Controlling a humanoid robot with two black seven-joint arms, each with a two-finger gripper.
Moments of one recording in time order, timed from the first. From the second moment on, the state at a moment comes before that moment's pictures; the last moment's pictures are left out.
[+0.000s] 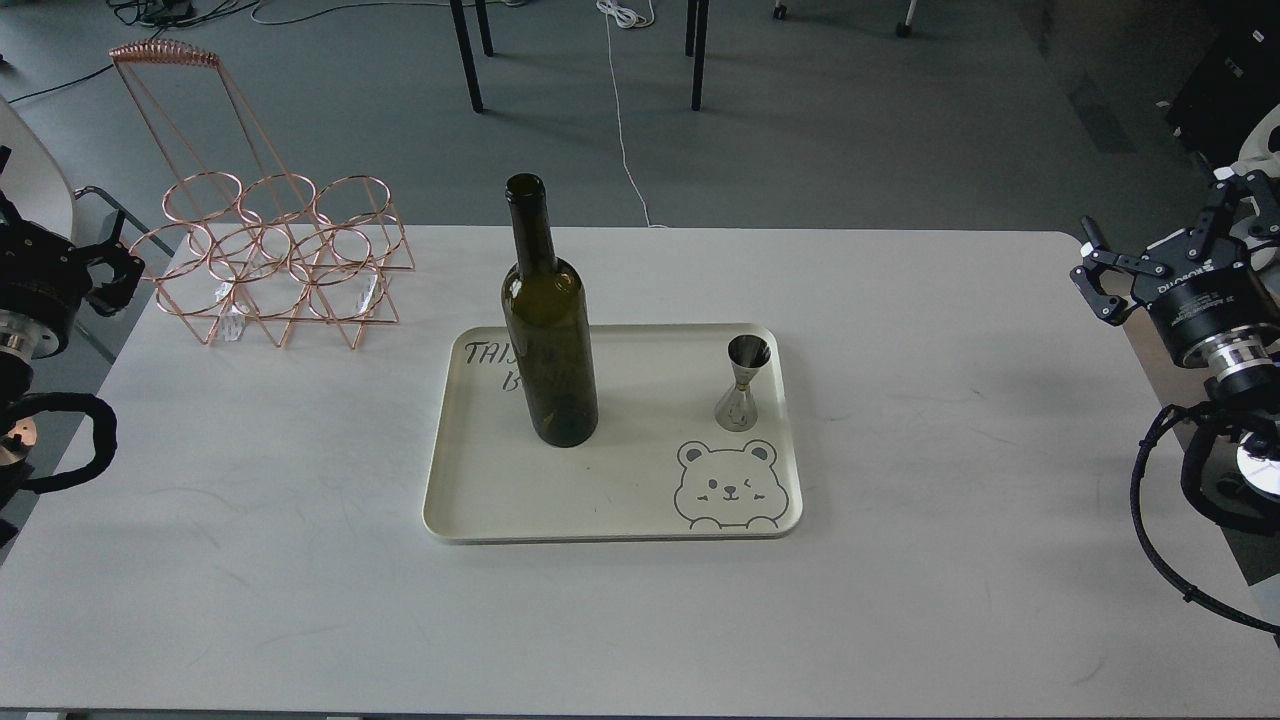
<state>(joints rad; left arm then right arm) -0.68 0.60 -0.56 -0.47 -0.37 -0.49 -0.45 0.63 -0.72 0.56 0.90 0.26 0.44 0.49</state>
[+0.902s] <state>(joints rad) -0.69 0.58 -0.57 -0.48 -0.37 -0.49 -0.46 0.92 -0.98 -0.03 1.53 -0.93 -0.14 0.49</state>
